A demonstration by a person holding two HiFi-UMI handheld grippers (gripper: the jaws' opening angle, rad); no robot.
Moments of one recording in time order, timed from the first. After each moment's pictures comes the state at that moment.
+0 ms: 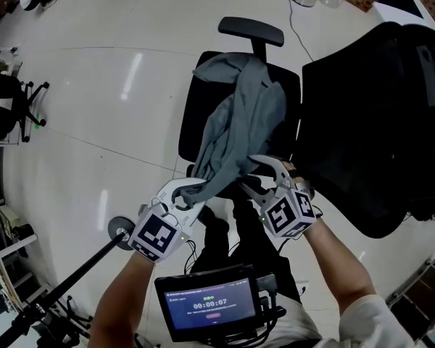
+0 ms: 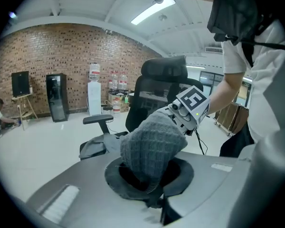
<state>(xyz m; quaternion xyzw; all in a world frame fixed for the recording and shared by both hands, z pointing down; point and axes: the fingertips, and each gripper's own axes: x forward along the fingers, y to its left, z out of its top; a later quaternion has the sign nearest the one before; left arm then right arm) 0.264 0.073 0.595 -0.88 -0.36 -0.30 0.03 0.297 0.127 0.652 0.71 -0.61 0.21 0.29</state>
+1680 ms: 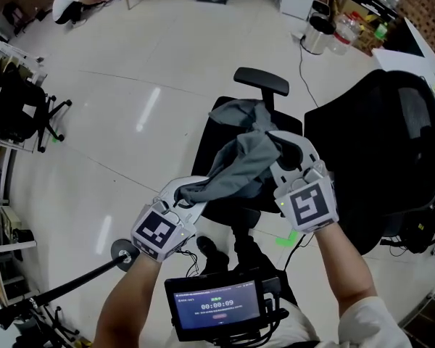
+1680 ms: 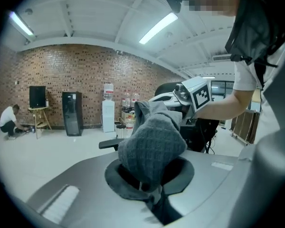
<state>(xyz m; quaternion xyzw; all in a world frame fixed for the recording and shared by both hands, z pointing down) 0.321 0.046 0.505 -0.93 -0.29 -0.21 0.01 0.424 0.106 0.455 0.83 -0.51 0.05 0.24</state>
